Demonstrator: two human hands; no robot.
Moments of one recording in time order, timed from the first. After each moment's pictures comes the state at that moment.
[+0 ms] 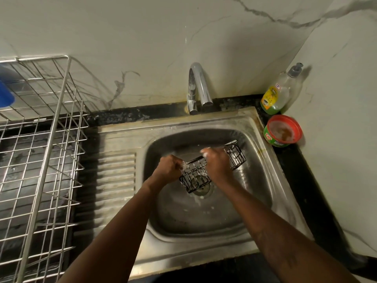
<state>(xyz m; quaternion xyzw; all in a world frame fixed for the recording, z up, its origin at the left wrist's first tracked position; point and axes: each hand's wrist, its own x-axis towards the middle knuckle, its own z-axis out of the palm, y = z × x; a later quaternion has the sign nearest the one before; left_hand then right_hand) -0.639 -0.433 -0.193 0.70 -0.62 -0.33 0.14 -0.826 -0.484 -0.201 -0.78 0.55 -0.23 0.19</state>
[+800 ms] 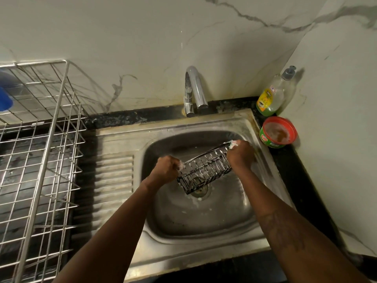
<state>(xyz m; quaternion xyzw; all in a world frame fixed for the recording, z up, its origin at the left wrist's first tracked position) -0.634 -0.439 -0.200 0.71 -0.61 -0.33 0.13 -0.871 -0.526 -0.158 -0.54 0.78 -0.20 0.25</state>
